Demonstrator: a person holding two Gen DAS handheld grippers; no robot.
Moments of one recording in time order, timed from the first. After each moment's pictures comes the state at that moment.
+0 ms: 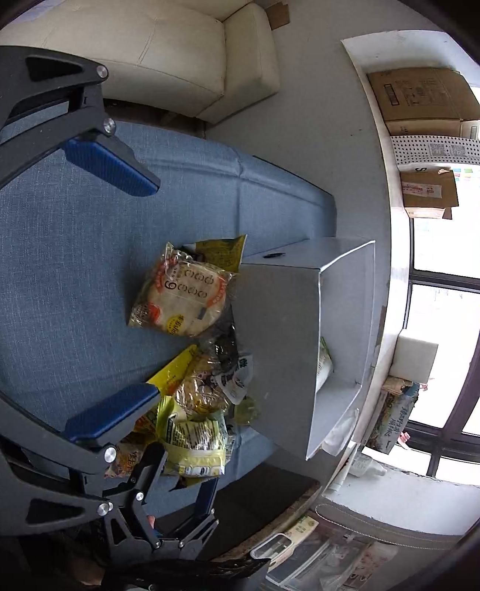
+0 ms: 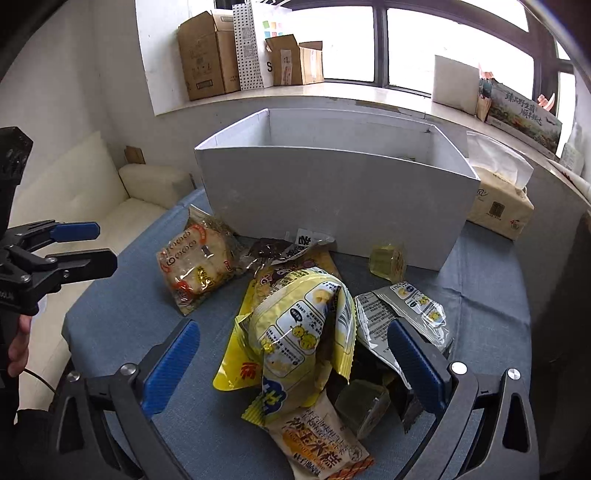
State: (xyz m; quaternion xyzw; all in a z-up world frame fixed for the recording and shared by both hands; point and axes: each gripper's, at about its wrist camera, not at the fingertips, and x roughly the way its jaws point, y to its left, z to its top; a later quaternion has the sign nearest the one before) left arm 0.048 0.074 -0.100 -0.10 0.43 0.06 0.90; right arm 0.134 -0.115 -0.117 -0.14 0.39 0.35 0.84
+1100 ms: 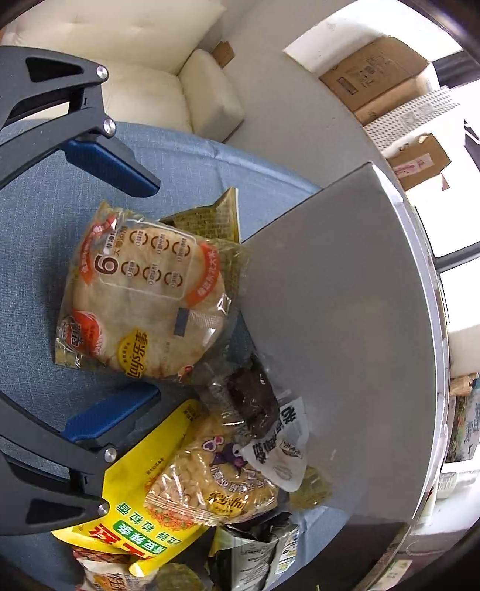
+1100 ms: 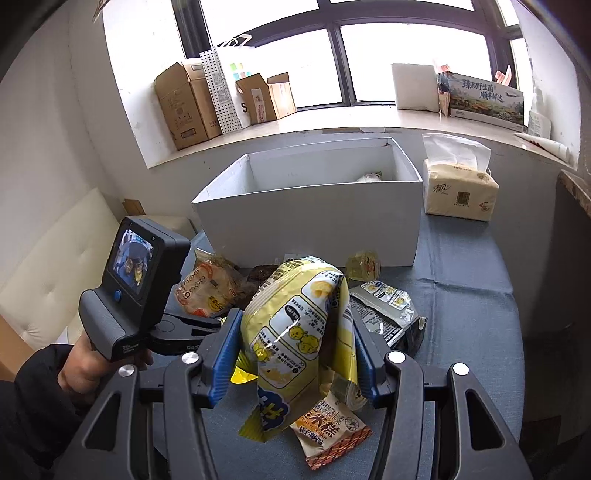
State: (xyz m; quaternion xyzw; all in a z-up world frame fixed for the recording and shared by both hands) left arm 0.132 0.033 -0.177 0.07 0.47 0.14 0.87; right arm 0.115 -0.168 -0.084 -0.03 0.37 0.33 0.87
